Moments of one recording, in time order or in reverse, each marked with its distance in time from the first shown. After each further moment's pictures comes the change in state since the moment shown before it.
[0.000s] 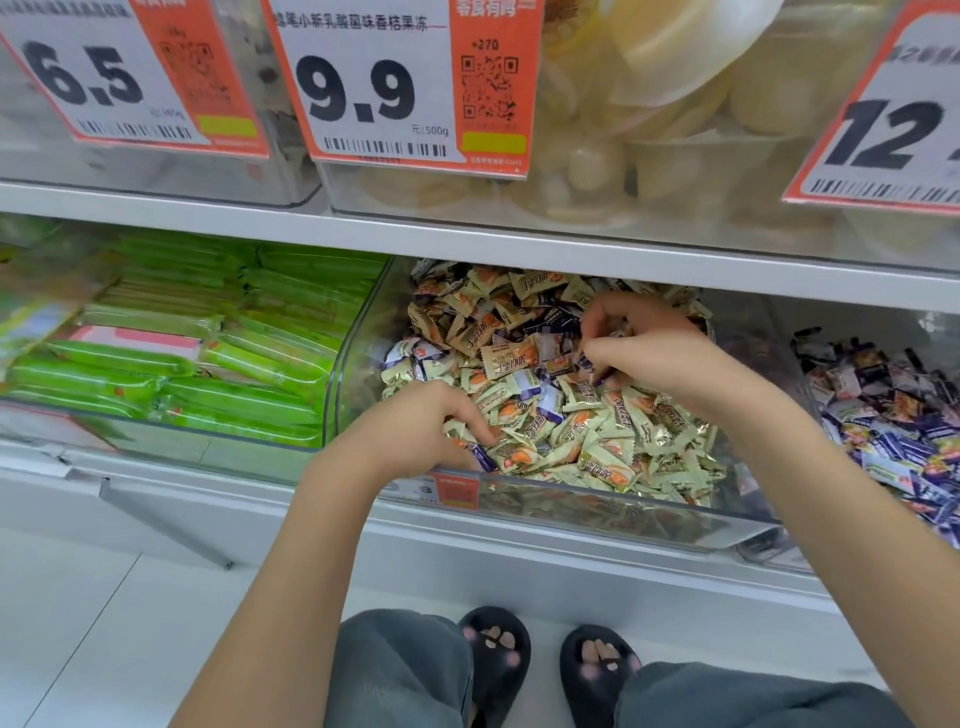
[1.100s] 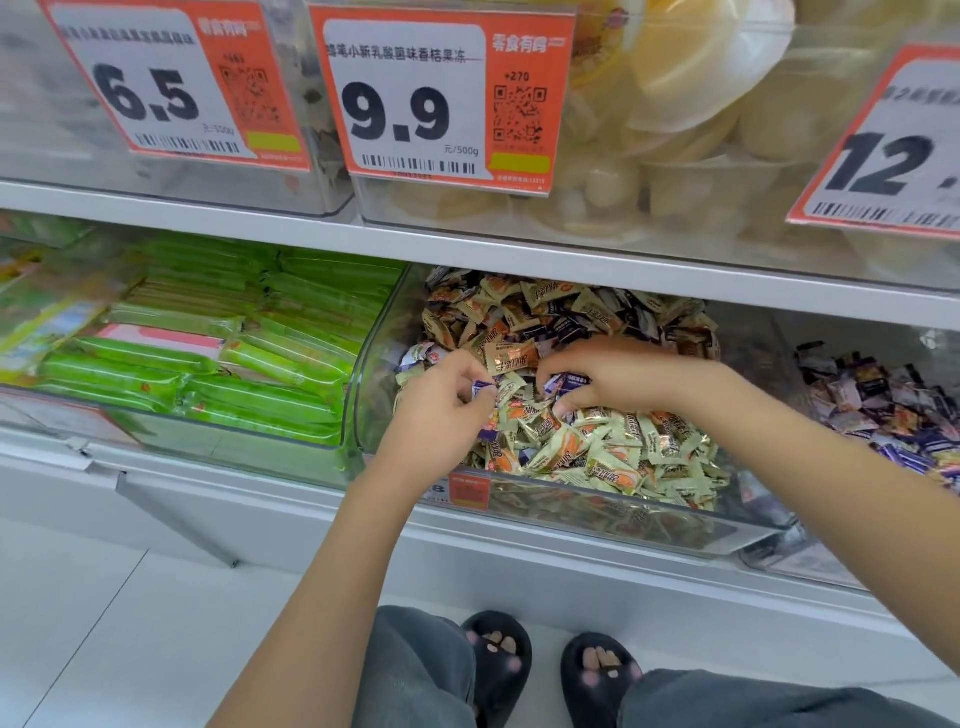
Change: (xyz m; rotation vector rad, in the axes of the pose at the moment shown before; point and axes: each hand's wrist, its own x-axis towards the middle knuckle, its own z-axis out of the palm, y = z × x) left_hand 0.000 0.009 0.020 -0.343 0.444 0.006; right_hand 0.041 0.021 0.013 -0.786 -0.447 -0.276
